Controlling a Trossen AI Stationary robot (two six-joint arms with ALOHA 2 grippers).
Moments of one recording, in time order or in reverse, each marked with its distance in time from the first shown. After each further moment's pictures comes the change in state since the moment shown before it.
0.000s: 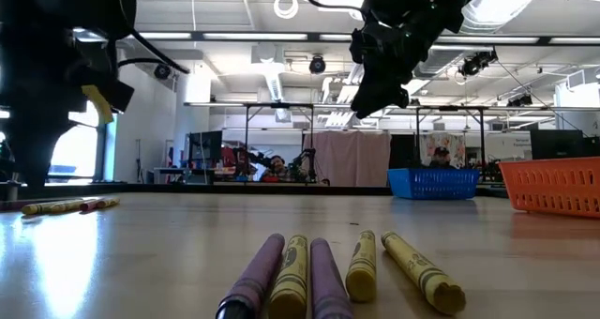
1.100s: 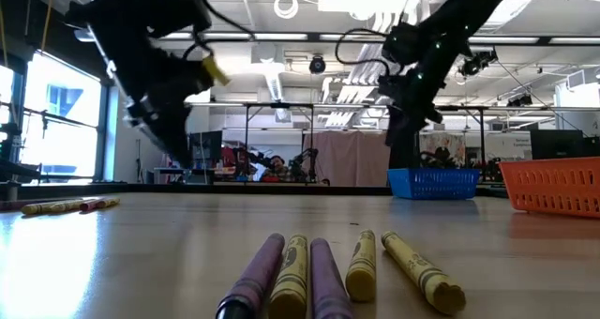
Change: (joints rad) left arm 0.296 0.000 0.000 0.475 -0.235 0.520; right arm -0.328 0.000 -0.069 -0.025 0.178 -0.067
